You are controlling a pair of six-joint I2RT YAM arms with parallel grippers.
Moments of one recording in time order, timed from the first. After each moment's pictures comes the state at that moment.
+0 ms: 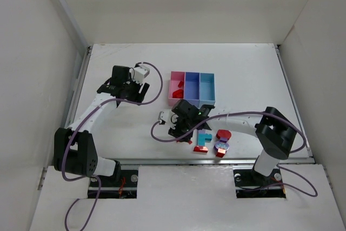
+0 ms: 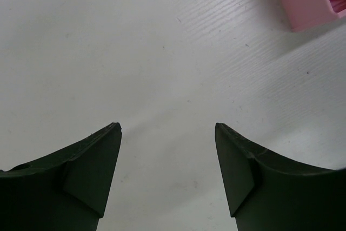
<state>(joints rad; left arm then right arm) -0.21 1.37 0.99 -0.45 0.16 0.32 1.00 1.69 1.09 -0.48 -0.24 -0.29</state>
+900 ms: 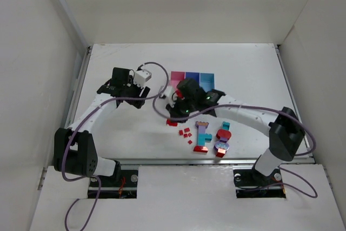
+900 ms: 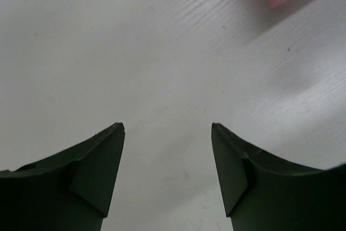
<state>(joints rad) -0.21 1.37 0.98 -0.50 0.23 0.38 0.93 1.66 1.27 -0.47 -0.31 -0.20</state>
